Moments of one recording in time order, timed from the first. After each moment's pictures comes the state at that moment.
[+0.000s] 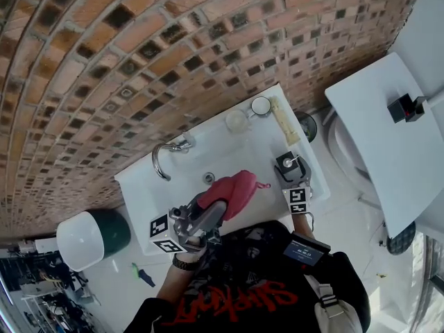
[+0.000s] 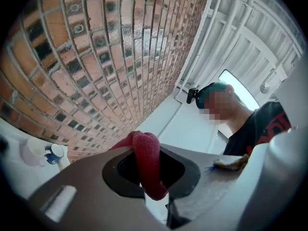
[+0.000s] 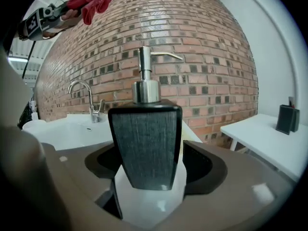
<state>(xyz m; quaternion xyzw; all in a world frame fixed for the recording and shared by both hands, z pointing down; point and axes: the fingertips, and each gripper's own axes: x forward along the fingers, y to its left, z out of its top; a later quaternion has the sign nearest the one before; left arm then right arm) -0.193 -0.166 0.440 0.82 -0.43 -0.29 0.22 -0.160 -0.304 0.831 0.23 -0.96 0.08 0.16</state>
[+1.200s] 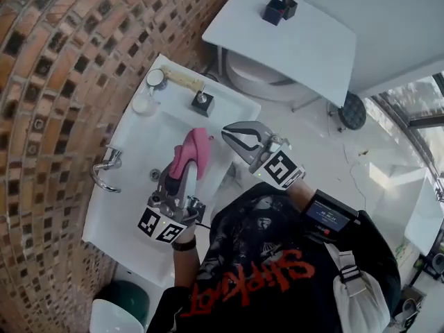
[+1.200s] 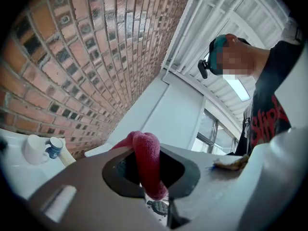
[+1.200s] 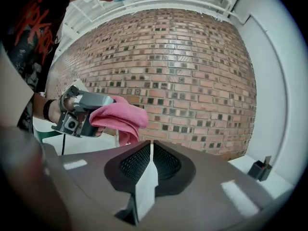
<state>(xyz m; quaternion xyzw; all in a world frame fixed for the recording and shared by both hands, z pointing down) -0.164 -0.115 0.497 0.88 -0.39 -0.19 0.19 -0.100 -0.173 0.564 0.21 -0.97 -0.03 0.14</state>
